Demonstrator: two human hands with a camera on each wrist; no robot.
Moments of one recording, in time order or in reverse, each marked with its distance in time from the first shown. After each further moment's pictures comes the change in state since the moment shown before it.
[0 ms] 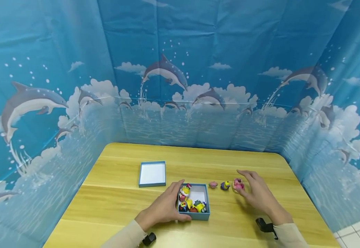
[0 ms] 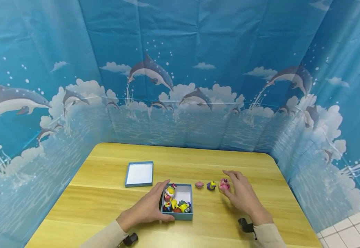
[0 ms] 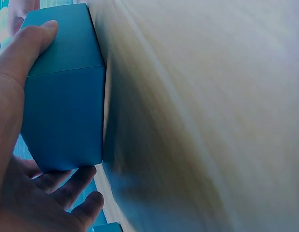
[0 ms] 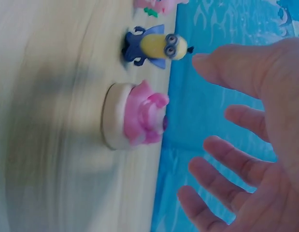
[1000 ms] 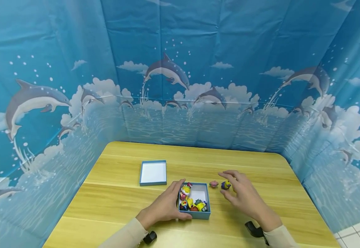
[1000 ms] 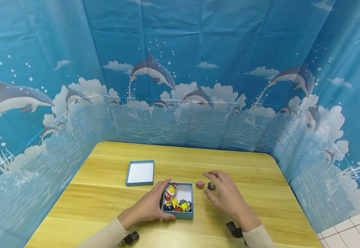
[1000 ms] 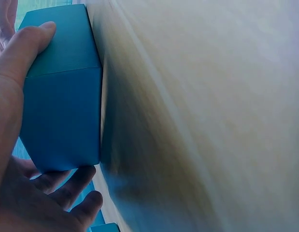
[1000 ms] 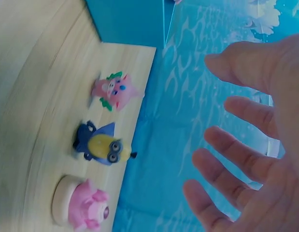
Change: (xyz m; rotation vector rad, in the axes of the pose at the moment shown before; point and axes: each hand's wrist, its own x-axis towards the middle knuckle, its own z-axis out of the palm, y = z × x) left_hand -0.002 0.000 -0.001 -0.023 0.009 0.013; right_hand 0.003 -0.068 0.004 -0.060 0.077 -0.268
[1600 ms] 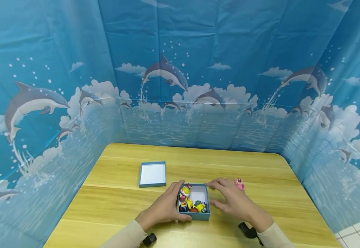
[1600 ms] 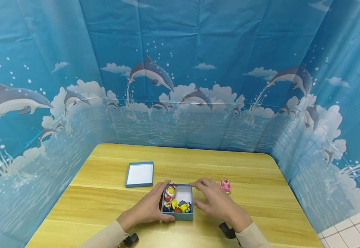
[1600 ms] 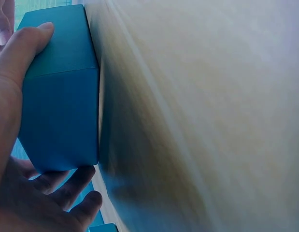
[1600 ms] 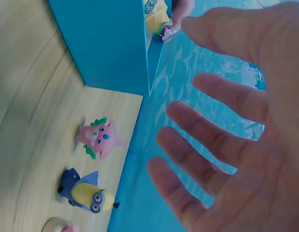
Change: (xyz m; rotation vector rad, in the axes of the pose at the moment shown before) left_hand 0.002 -0.005 0.002 -0.012 -0.017 -0.009; right_hand 0.009 -0.027 0.004 0.114 -0.243 -0.050
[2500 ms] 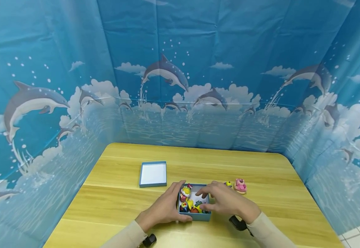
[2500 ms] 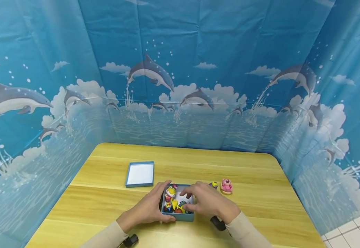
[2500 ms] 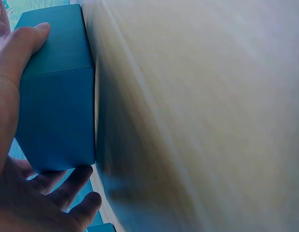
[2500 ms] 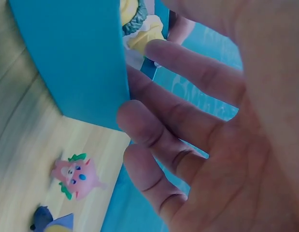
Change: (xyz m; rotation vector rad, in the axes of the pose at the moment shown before) left_hand 0.004 -0.004 -0.005 0.009 0.005 0.027; right_hand 0.041 -0.006 0.005 0.126 -0.290 0.006
